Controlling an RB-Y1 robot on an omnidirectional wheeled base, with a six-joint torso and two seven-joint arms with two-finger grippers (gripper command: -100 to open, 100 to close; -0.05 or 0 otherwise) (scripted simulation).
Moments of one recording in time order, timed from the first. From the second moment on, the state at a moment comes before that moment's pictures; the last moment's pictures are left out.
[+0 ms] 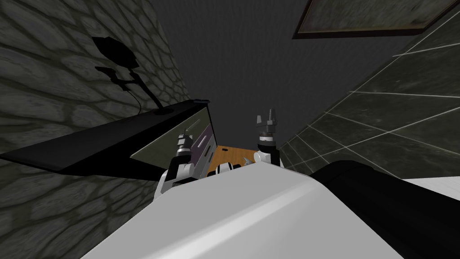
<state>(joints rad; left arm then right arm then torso) 0.31 0.04 -0.04 -2.07 -0.03 -0.03 0.05 0.50 0.03 0.00 -2.40 -0.05 -0.43 -0.04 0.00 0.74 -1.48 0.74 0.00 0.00</state>
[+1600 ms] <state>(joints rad) -0.06 -0.03 0.26 -1.77 -0.06 0.01 0.03 0.50 0.03 0.00 -2.40 -0.05 -0.43 -0.04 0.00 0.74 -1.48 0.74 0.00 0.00</state>
